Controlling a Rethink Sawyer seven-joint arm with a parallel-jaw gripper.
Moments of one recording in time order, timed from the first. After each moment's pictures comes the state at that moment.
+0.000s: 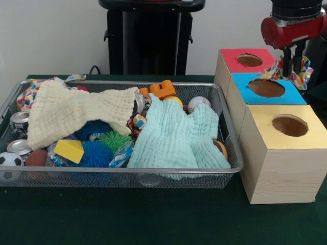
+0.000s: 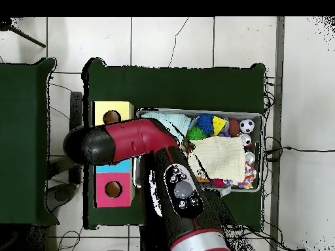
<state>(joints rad) -0.21 -0.78 0.39 1.67 -0.17 0.67 1.63</state>
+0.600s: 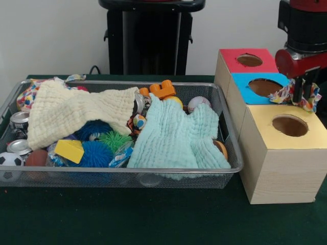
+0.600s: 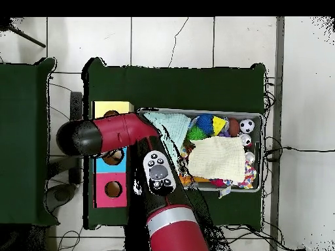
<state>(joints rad) -0.09 -0.64 0.30 1.54 -0.15 0.67 1.63</state>
